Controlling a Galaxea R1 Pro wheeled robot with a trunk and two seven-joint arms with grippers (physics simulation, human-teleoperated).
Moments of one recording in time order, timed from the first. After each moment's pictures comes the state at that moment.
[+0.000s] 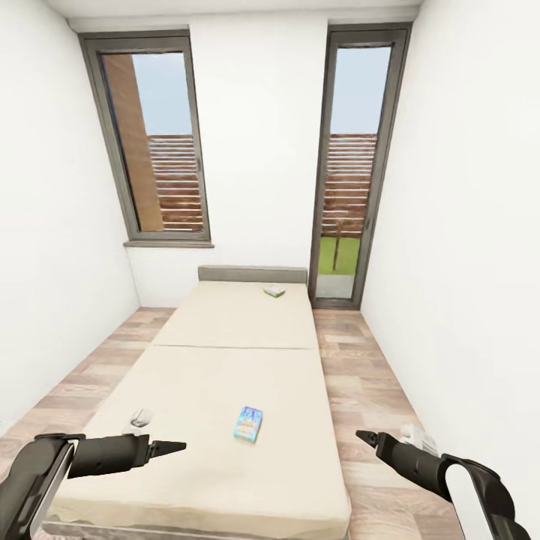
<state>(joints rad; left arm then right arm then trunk) -0.30 0.28 0.17 -1.22 0.00 0.98 -1.27 -0.16 -0.01 -0.30 -1.47 -0.53 0.98 0.09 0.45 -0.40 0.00</state>
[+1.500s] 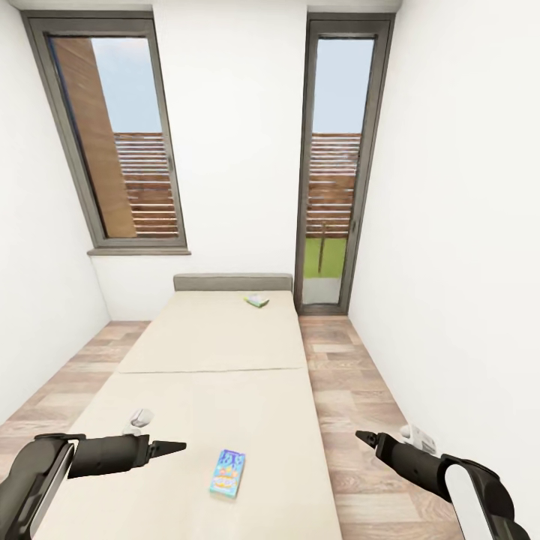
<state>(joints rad) -0.30 0.28 0.17 -1.22 -0.01 0.98 -1.27 -0.16 -0.01 -0.30 -1.47 -0.53 0.98 0.09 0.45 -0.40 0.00</state>
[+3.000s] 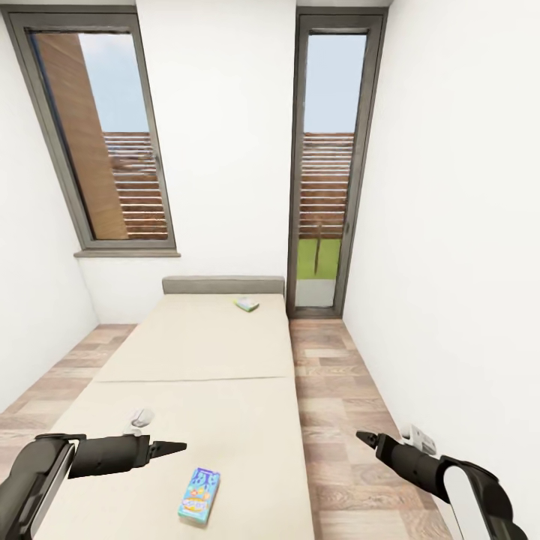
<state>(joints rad) -0.30 0.28 0.17 -1.21 -0.01 0.98 -1.26 -0.16 -0.01 -0.30 -1.45 -0.52 0.96 0.09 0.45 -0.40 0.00</state>
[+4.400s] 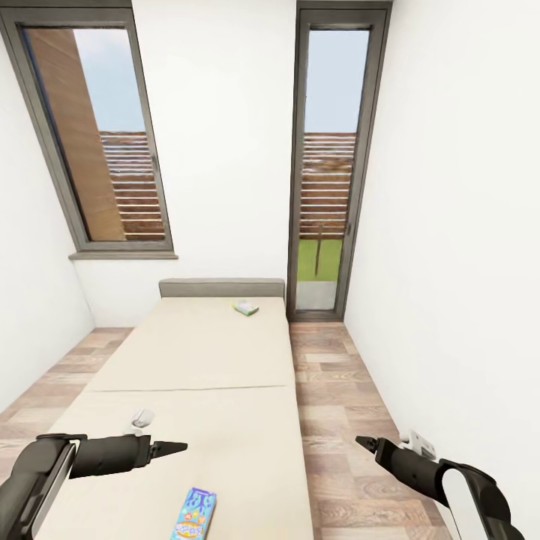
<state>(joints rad) -0.30 0.27 0.17 -1.21 -0.01 0.98 -1.26 -0.16 -0.01 -0.30 -1.42 -0.51 0.95 0.09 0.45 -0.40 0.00</state>
